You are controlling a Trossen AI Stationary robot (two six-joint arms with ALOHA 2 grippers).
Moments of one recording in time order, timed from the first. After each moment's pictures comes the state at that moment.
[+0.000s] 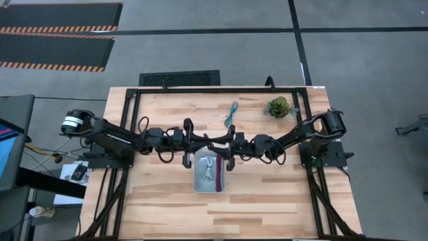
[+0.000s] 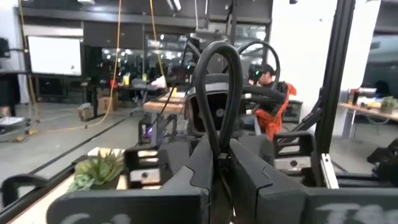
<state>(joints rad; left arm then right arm) -0.09 1.41 0.54 1.08 -0.12 -0.05 0.13 1.78 0.71 1.33 0.21 0.16</state>
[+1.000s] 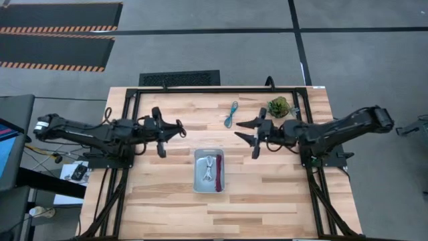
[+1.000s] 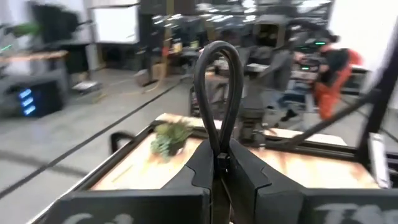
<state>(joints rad) -0.12 0.76 0.54 0.24 -0.35 -0.04 0.15 1.08 0.69 0.42 0.39 -0.03</state>
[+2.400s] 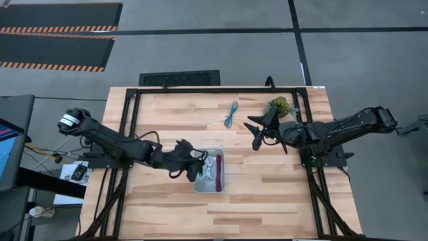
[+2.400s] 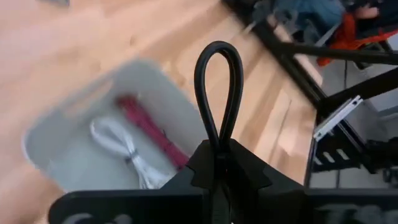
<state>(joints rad) -0.35 1.38 0.90 -0.14 -0.38 -1.01 0.15 1.01 0.69 0.05 0.68 0.25</state>
